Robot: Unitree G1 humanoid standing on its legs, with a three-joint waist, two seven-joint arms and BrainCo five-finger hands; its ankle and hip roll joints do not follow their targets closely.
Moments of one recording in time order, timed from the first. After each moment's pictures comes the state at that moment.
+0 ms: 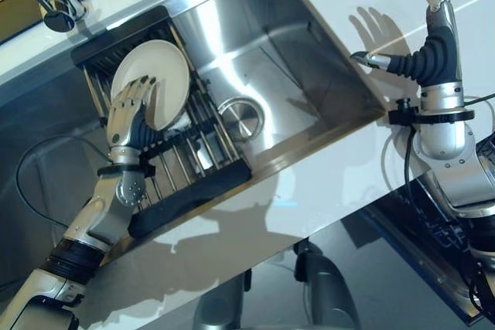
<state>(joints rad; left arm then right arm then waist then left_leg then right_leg) -0.32 0.78 -0.26 0.04 0.42 0.14 0.52 -0.53 -0.82 0.11 -0.26 -0.13 0.01 -0.39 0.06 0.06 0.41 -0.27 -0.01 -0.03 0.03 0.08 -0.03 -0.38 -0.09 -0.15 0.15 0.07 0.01</state>
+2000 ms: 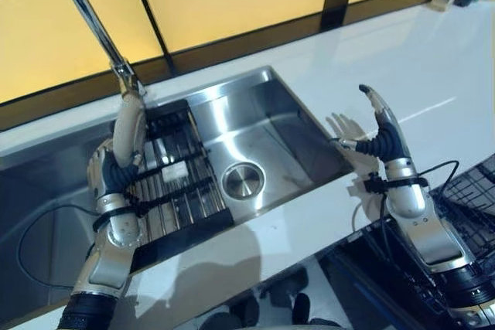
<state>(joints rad) 0.01 0.49 0.06 0.02 0.28 0.03 0.61 -0.15 -0.63 0.13 -0.19 -0.18 -0.01 -0.30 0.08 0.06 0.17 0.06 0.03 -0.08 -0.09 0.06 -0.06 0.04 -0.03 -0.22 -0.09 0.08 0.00</state>
